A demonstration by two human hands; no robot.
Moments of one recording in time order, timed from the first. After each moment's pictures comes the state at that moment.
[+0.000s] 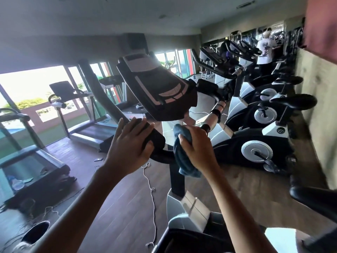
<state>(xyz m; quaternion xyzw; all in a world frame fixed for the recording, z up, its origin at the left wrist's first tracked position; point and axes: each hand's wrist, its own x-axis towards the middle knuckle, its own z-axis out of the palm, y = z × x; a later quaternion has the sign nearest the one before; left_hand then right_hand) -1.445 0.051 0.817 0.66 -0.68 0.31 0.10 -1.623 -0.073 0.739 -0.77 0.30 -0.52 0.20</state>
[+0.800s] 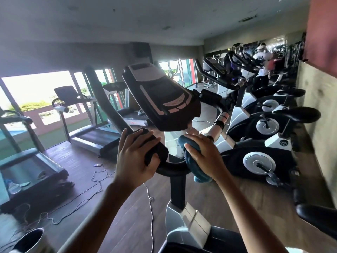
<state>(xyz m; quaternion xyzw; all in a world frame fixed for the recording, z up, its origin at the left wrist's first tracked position) -1.455 0.045 0.803 0.62 -0.66 0.32 0.28 -1.627 -0.112 0.737 -0.81 0.24 -0.50 0.19</state>
